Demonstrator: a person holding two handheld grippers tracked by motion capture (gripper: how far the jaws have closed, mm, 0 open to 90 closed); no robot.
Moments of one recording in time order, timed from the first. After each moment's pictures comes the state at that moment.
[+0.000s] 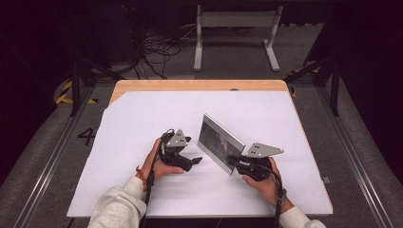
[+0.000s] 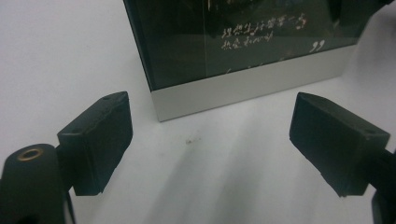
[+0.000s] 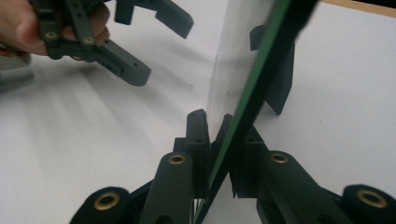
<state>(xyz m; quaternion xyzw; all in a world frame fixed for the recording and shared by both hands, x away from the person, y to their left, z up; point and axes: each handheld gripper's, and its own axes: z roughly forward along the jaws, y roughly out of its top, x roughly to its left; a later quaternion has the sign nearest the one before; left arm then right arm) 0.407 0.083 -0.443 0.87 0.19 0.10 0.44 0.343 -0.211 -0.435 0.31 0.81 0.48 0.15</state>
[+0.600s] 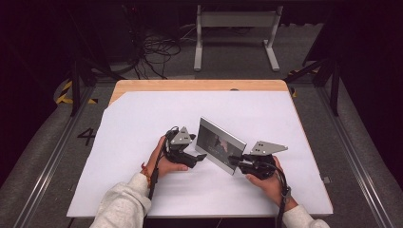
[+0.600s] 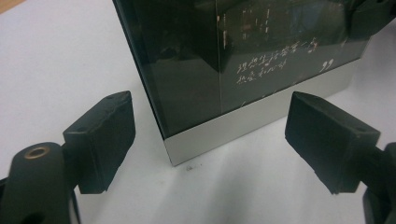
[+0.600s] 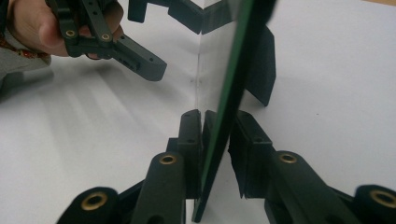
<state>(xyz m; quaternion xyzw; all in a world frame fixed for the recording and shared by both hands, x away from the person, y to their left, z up) 0.415 0.071 -0.442 0.87 0.18 0.11 0.45 0.346 -0.224 -0.432 0.31 0.81 0.49 0.13</state>
